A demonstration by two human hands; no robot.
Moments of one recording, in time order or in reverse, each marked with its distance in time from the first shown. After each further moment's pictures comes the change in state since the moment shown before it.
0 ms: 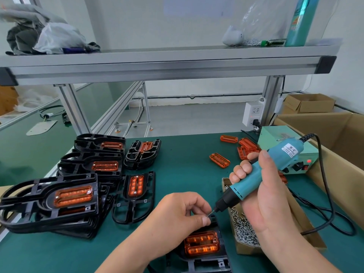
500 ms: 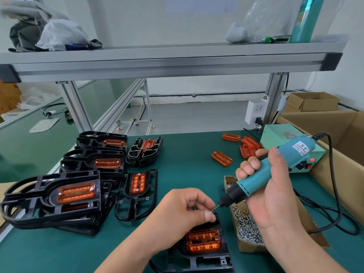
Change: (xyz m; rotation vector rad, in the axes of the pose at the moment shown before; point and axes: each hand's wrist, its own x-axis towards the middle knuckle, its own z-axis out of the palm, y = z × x) left_hand -0.001 0.007 0.000 -0.211 -0.038 -0.034; right_hand 0.000 -0.006 0.001 0.027 0.015 -0.027
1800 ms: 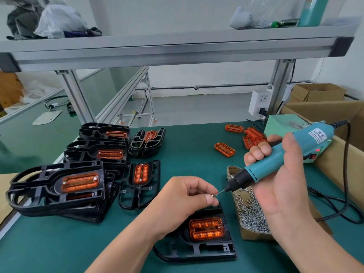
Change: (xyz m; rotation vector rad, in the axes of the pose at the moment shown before) left_hand 0.002 -0.005 -0.001 -0.172 0.024 0.001; right_hand 0.002 -0.007 0.002 0.029 0.003 -0.060
